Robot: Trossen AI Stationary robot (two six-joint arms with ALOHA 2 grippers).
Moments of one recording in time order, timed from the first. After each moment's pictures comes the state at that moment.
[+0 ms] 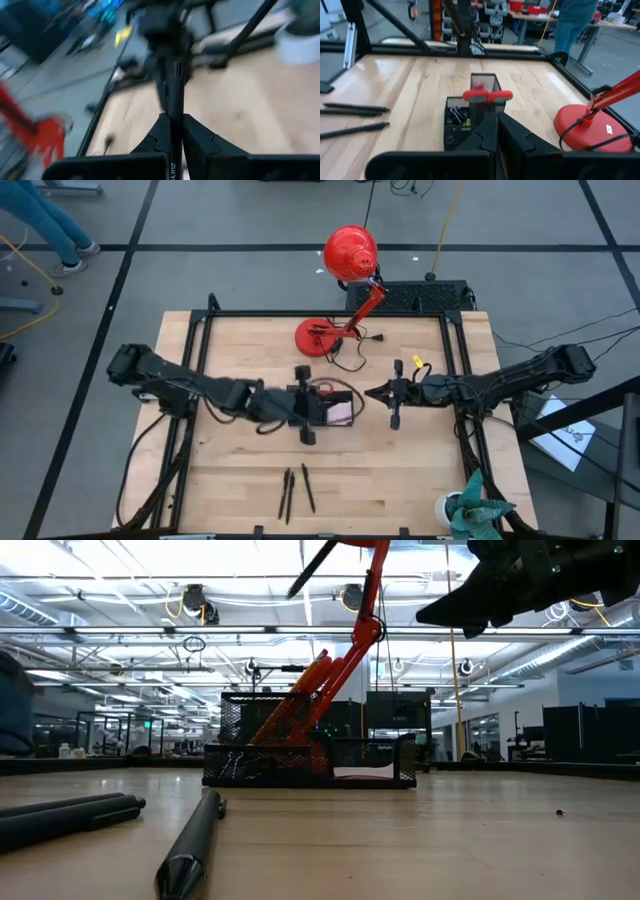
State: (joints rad) left arm -0.26 1.56 1.27 -0.09 -0.45 0.25; right arm 0.16 1.00 0.40 0.37 0.28 -0.01
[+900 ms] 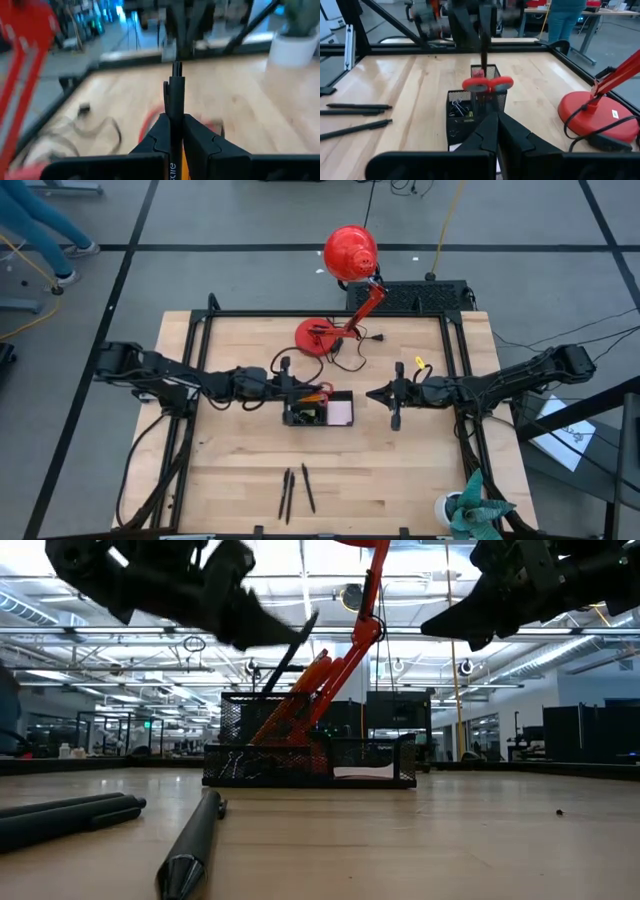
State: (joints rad) left arm -0.03 1.43 0.59 0.61 -0.10 0.12; right arm 0.16 1.00 0.35 0.39 0.28 0.06
